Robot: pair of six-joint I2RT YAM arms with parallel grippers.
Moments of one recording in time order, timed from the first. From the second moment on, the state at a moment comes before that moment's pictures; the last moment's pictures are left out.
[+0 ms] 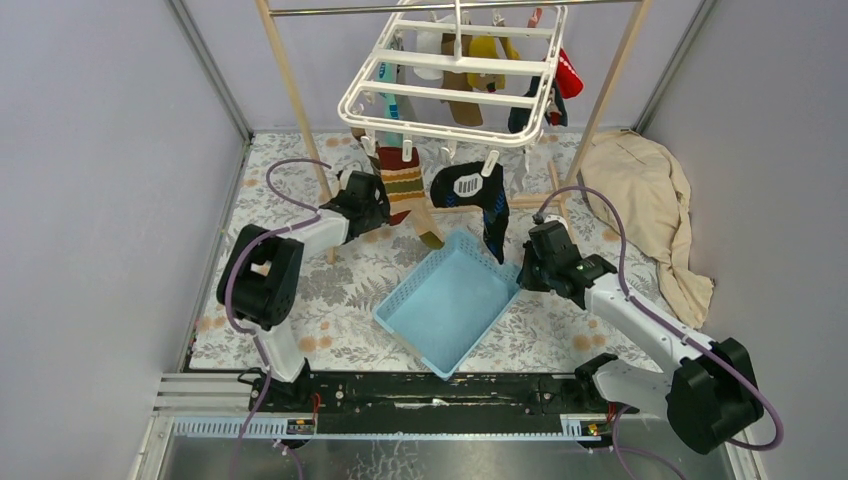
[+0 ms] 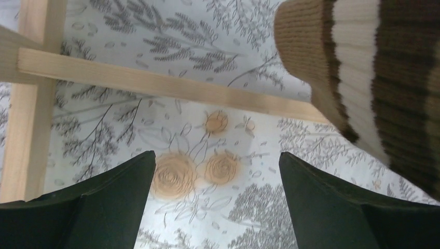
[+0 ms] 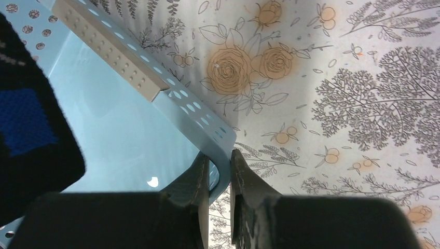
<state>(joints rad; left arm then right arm) -0.33 1.76 1.03 -0.08 -0.18 -0.64 0.48 1.13 0.68 -0.50 0.10 0.52</state>
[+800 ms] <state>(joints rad) -0.30 2.08 1.35 -0.03 -0.24 -0.54 0.48 1.06 0.67 -0.59 0.14 0.53</state>
